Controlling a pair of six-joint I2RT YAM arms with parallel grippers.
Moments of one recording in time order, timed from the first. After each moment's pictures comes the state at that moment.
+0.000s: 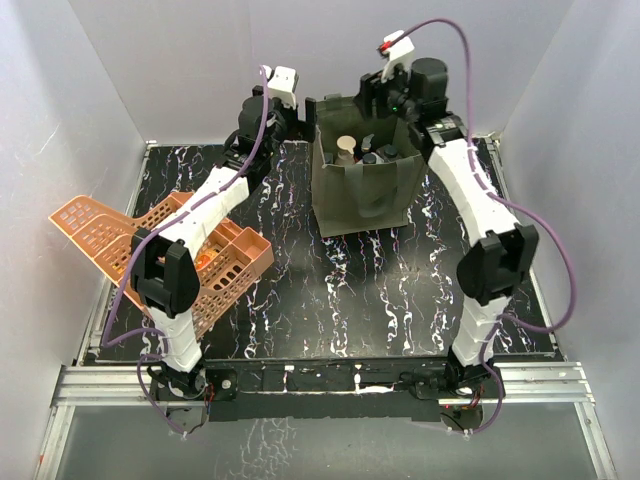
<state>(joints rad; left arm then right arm) -0.46 1.86 1.72 0.06 -0.05 -0.04 0.28 1.94 2.05 -0.26 -0.31 -0.10</state>
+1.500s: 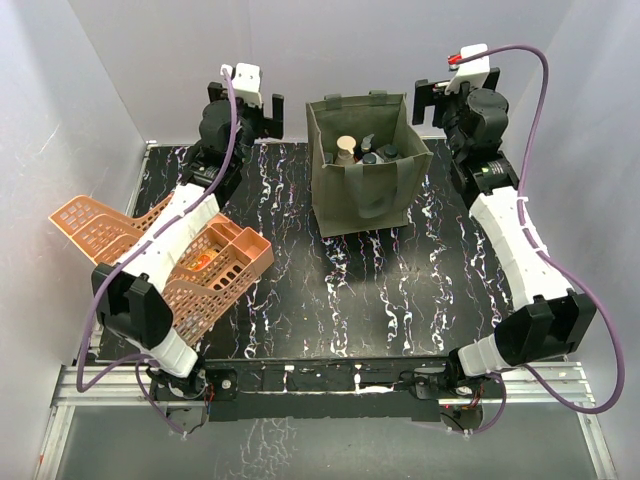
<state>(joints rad) -0.41 1.60 1.55 0.08 -0.21 0.10 0.19 1.45 1.54 -0.01 0.15 -0.16</state>
